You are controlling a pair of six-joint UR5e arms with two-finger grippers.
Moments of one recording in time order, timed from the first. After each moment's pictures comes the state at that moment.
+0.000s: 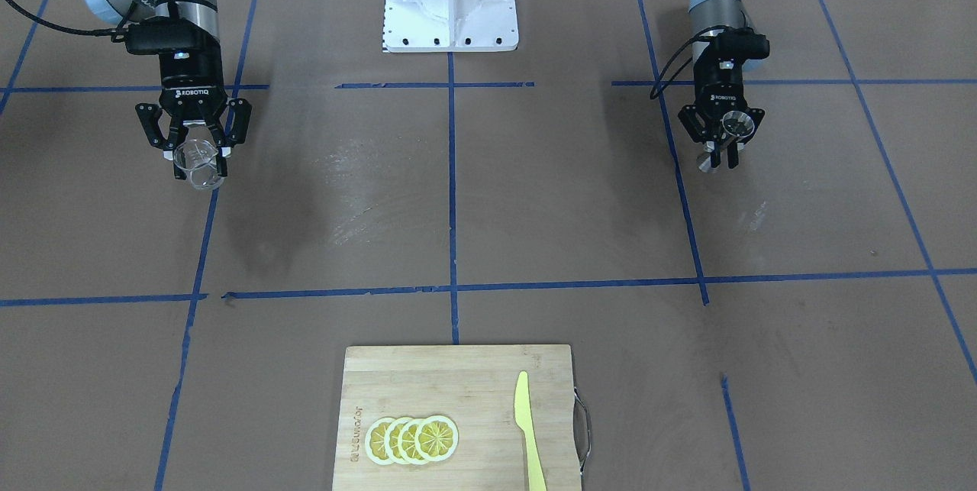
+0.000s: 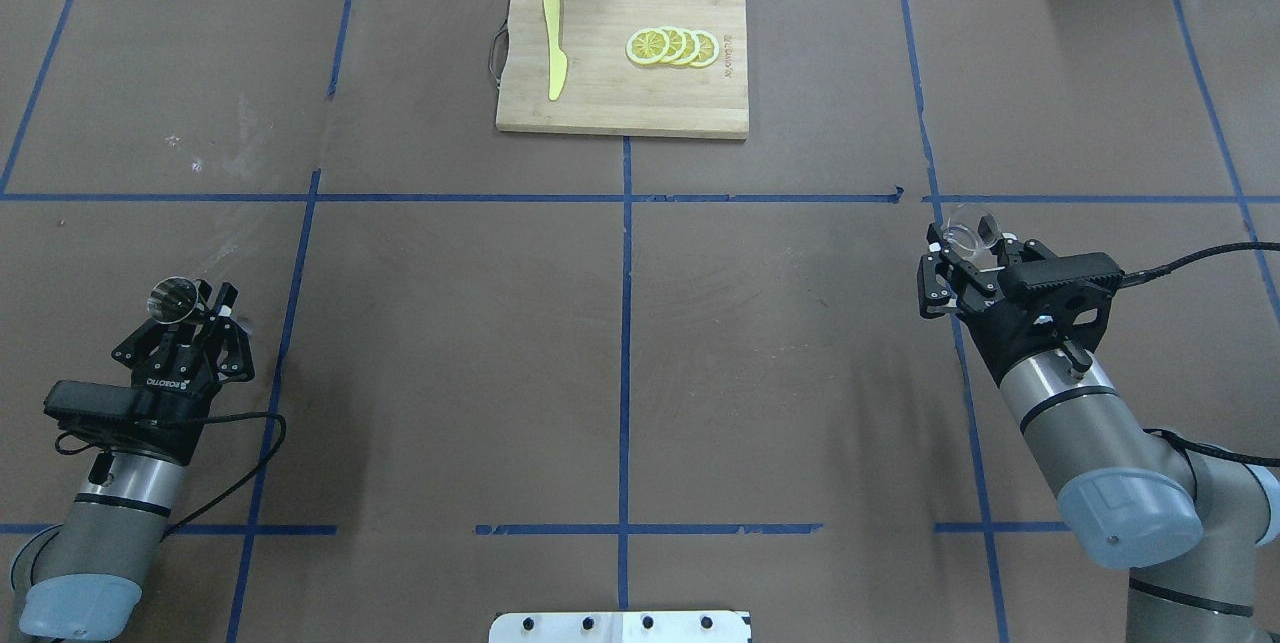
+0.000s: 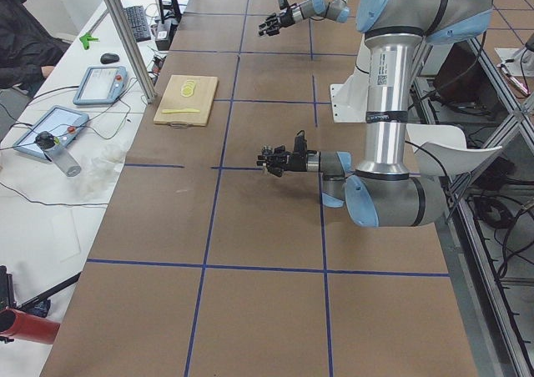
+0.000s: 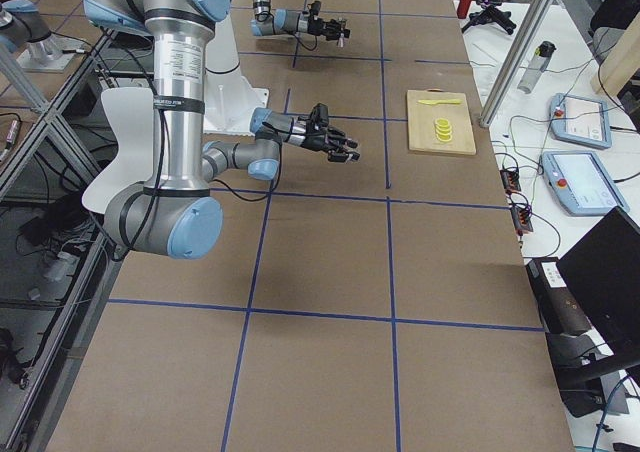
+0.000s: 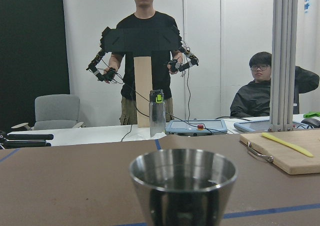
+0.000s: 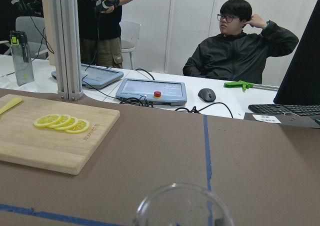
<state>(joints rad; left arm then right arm) -0.12 -1.59 -1.41 -3.23 -0.27 -0.80 0.28 -1.64 1.92 -0.70 0.65 1.04</state>
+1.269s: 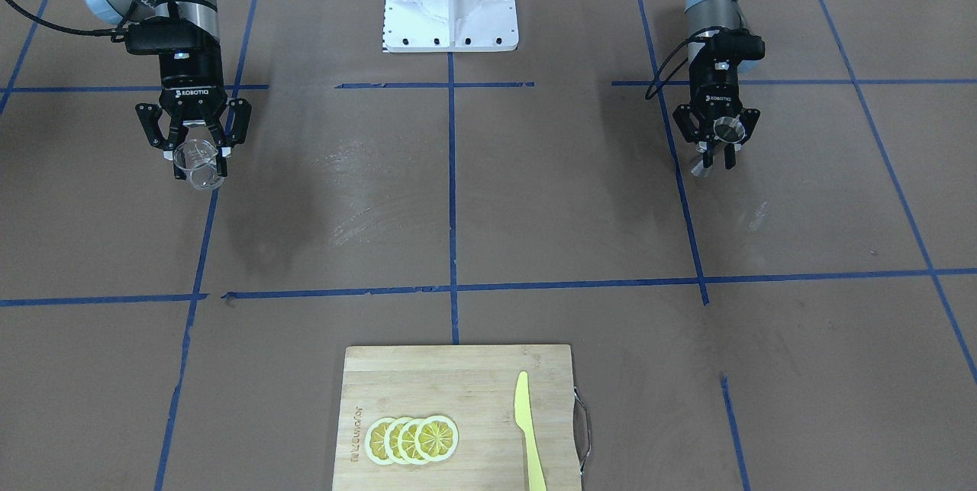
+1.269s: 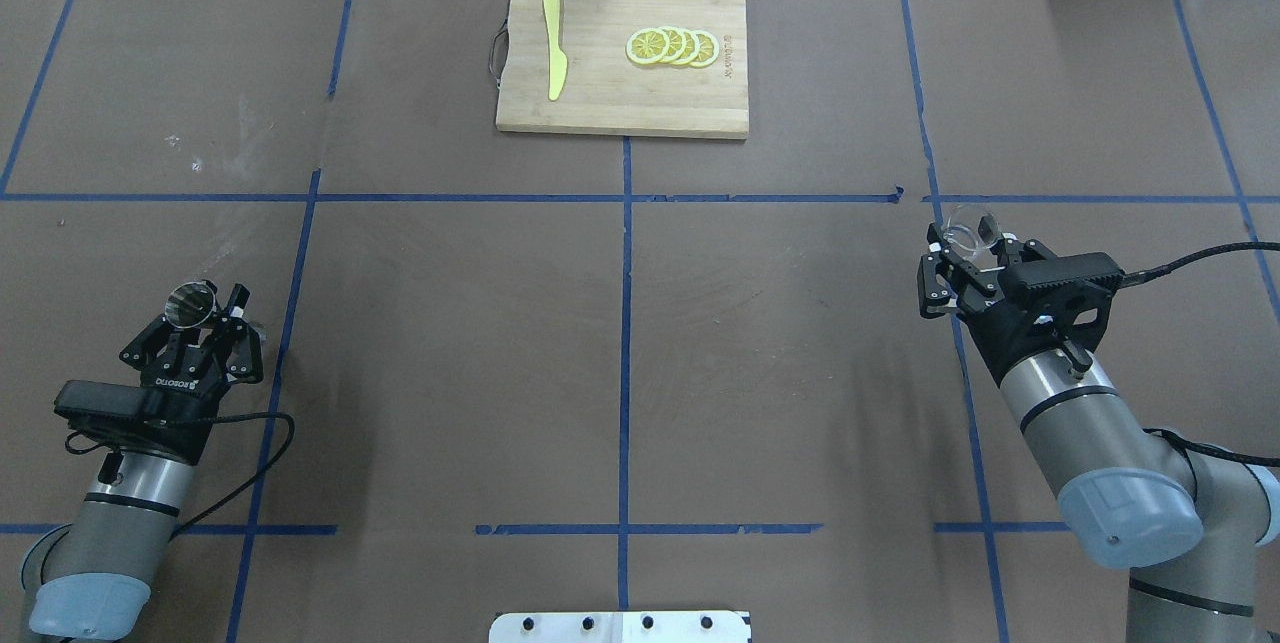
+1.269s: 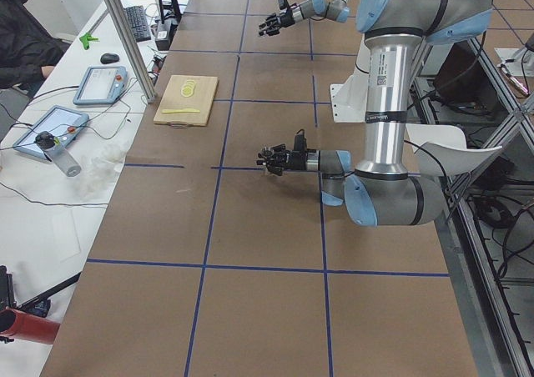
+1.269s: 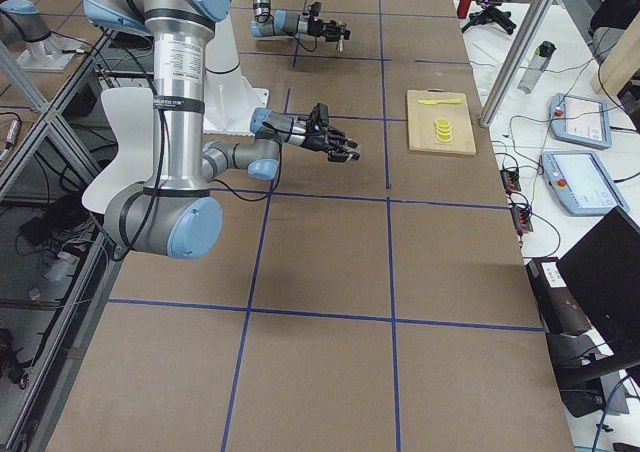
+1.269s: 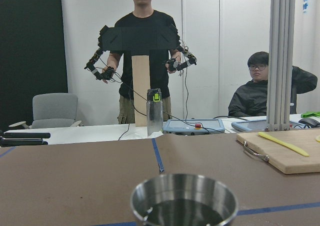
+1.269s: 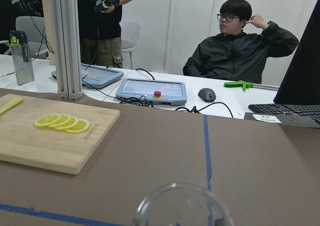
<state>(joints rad) -0.12 -1.60 -1.41 -3.23 -0.27 -0.80 0.28 -1.64 1.92 -0.70 0.65 1.04</state>
